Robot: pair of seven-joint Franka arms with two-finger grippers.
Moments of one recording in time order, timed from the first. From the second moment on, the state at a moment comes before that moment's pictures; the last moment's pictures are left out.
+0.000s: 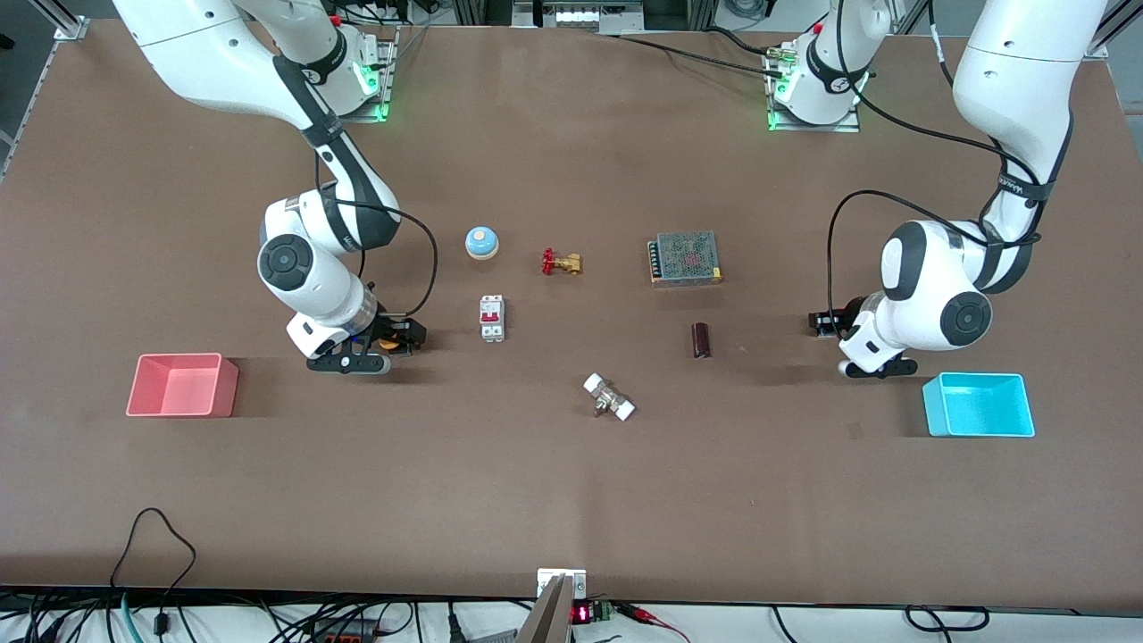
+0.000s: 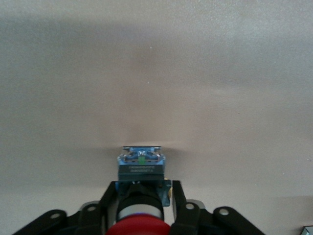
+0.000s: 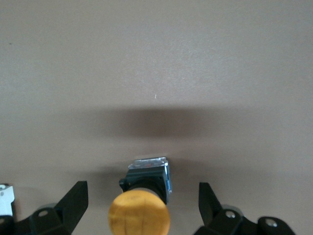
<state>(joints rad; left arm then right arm) 0.04 0.52 -0.08 -1.98 -0.09 2.18 -0.07 0.19 0.52 0.14 -1.97 -0.02 2.55 0.35</state>
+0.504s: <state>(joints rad) 0.08 0.52 -0.05 -1.74 -0.09 1.95 -0.05 0.19 0.55 0.14 -1.97 -0.03 2.58 0.34</state>
